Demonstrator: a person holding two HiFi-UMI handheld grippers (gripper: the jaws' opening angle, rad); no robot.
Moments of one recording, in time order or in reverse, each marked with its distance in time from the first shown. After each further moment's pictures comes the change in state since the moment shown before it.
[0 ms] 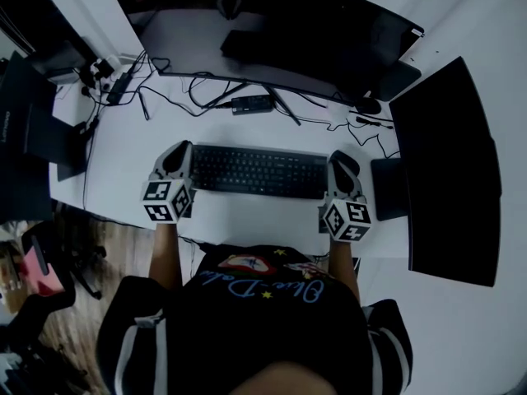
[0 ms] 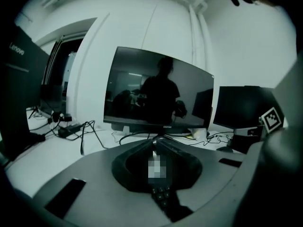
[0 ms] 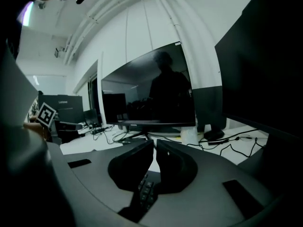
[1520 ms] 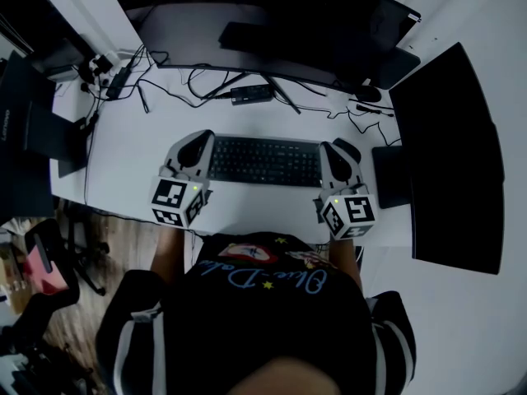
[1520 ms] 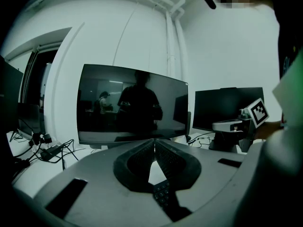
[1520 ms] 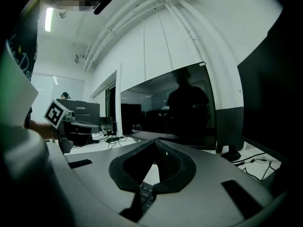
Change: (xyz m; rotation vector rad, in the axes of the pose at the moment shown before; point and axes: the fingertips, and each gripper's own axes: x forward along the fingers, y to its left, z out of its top) left arm -0.018 -0.083 0.048 0.153 -0.045 -0.176; right arm -0.017 0.062 0.061 -0.099 -0.125 0.164
